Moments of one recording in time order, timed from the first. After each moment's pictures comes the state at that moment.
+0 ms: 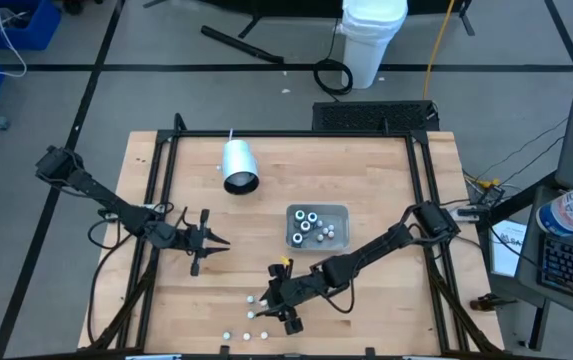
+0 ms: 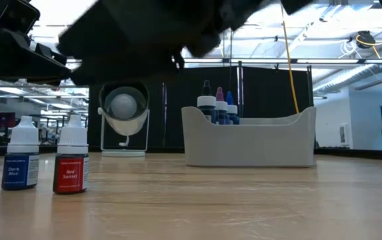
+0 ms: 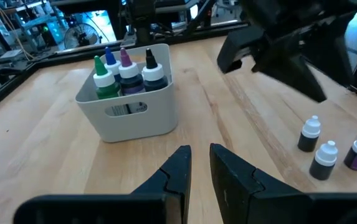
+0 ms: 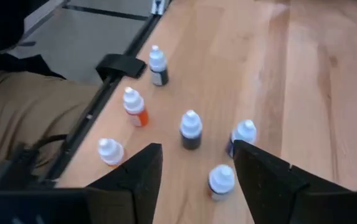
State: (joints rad) left arm -0.54 0.86 0.11 0.48 -0.42 -0.01; right arm 0.43 2.13 1.43 0.11 0.06 0.13
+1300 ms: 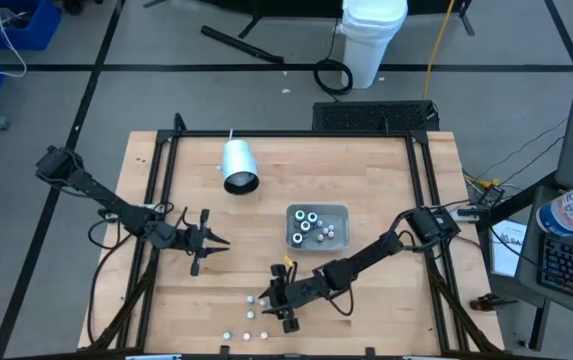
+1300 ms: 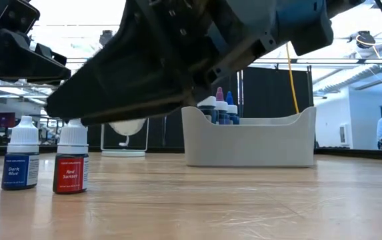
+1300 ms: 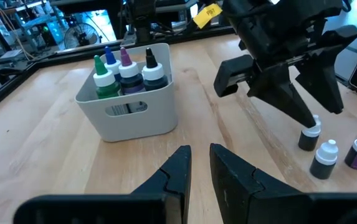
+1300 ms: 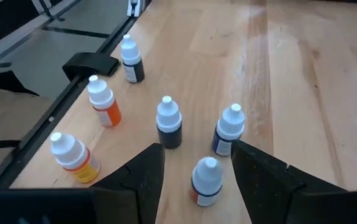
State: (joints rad) left arm -0.54 0.86 0.11 0.47 -0.42 -0.01; right arm 0.45 2.21 1.34 0.37 0.16 0.13
